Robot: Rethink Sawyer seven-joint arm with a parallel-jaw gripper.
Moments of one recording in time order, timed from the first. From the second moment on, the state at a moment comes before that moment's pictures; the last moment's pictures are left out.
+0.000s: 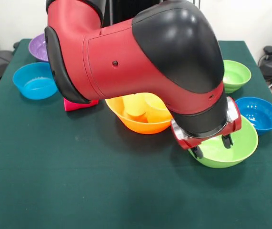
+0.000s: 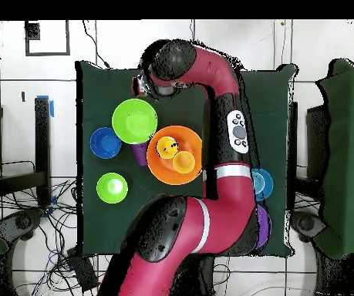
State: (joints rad) arm -0.32 -0.09 0.52 0.62 -0.15 1.34 1.47
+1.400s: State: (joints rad) arm -0.24 -0.16 0.41 0.61 -0.25 1.29 1.47
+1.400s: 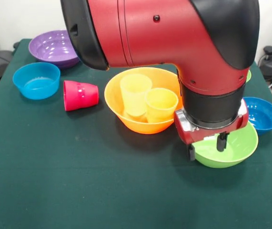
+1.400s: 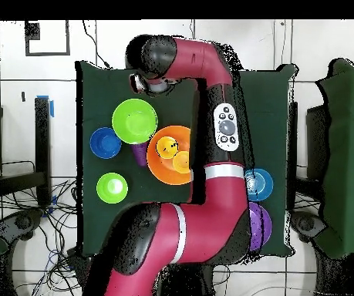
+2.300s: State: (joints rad) arm -0.24 -0.12 0.40 0.57 -0.26 1.42 1.47
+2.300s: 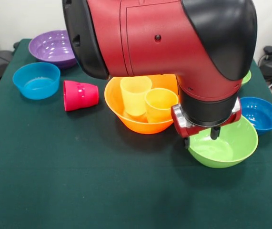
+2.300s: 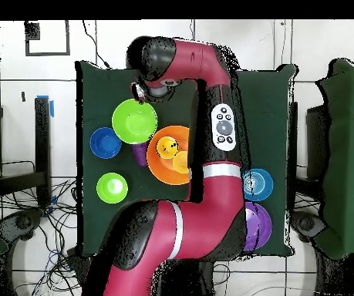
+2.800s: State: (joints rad) arm -0.24 -0.10 0.40 0.57 -0.27 1.36 1.47
